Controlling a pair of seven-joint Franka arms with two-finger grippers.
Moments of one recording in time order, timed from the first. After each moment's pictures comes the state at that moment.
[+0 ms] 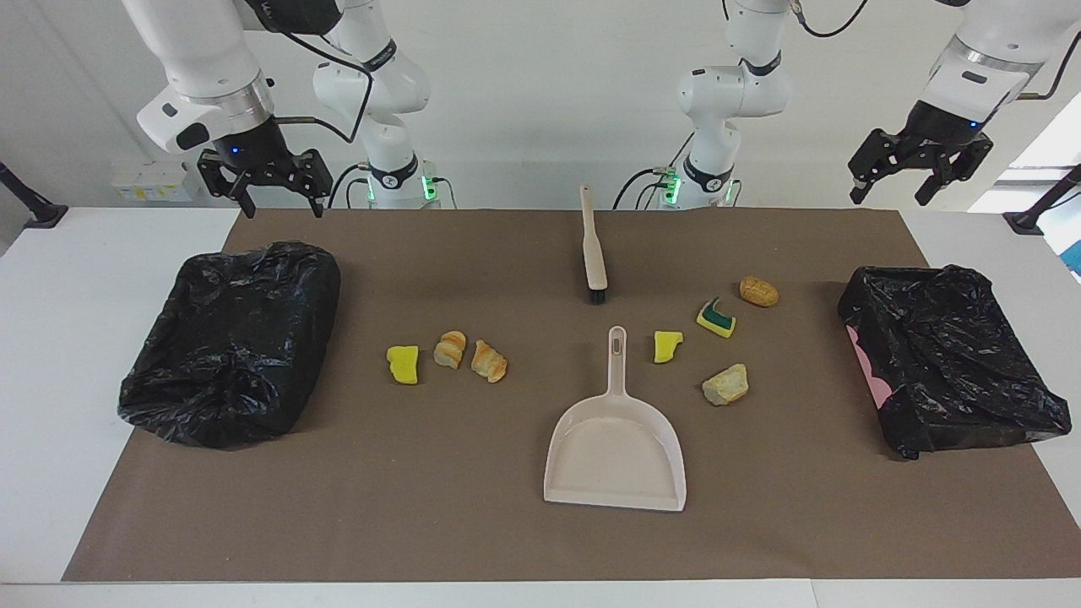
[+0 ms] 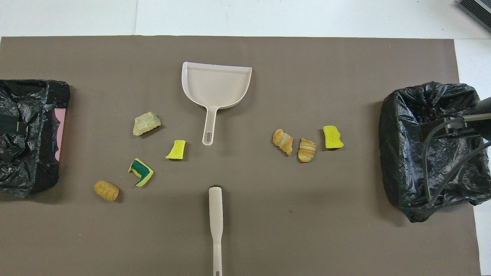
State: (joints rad) left arm -0.05 -0.05 0.04 -1.50 -0.03 1.50 0.06; right arm -0.06 -0.01 0.09 -1.55 -0.04 1.50 -0.01
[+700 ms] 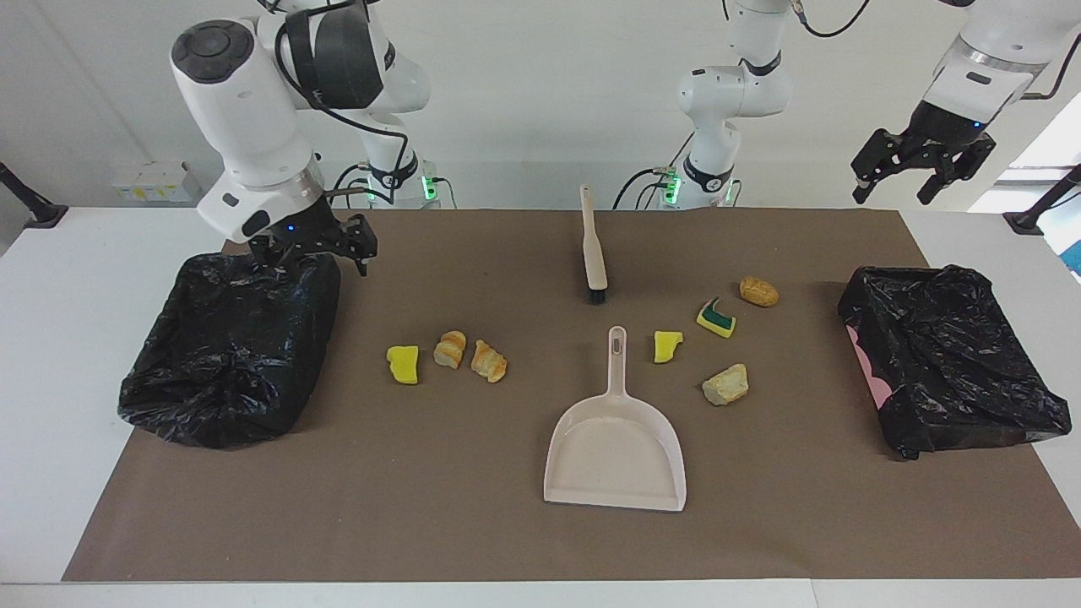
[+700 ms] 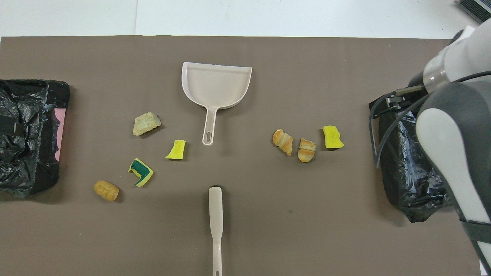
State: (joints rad) left arm -0.04 -0.05 0.05 -1.50 -0.03 1.48 0.06; right arm 0.02 0.21 0.14 -1.44 -0.04 1.61 0.00
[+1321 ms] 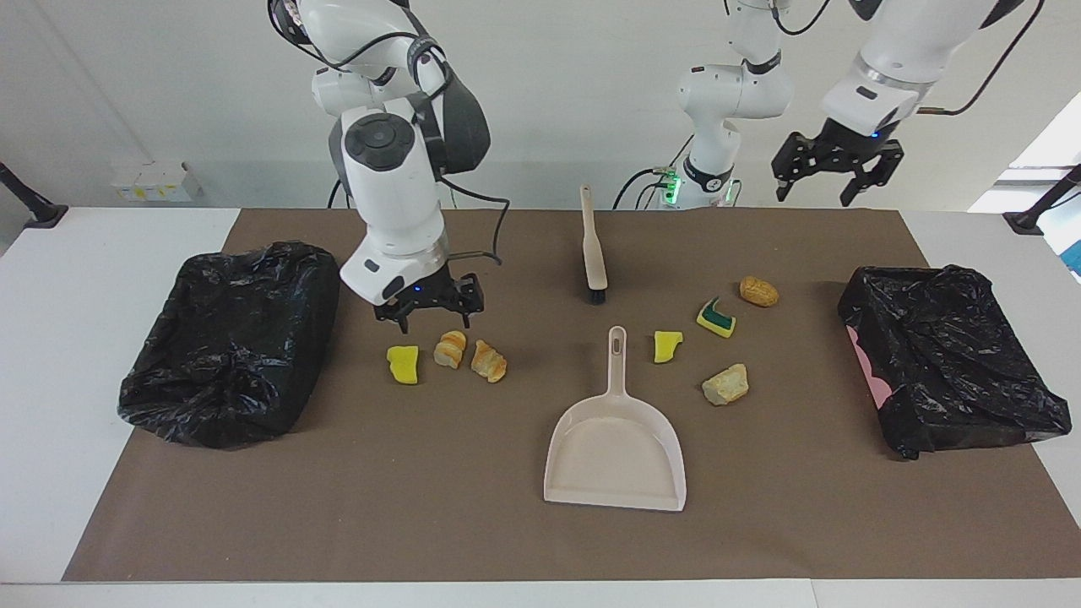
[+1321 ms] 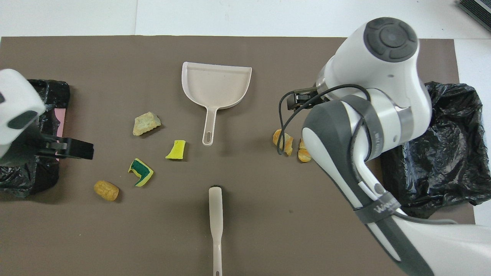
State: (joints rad) left arm -0.23 -0.14 -0.01 -1.69 -0.03 1.53 -0.08; right arm 0.23 0.37 0.14 -1.44 -0.04 1.83 0.32
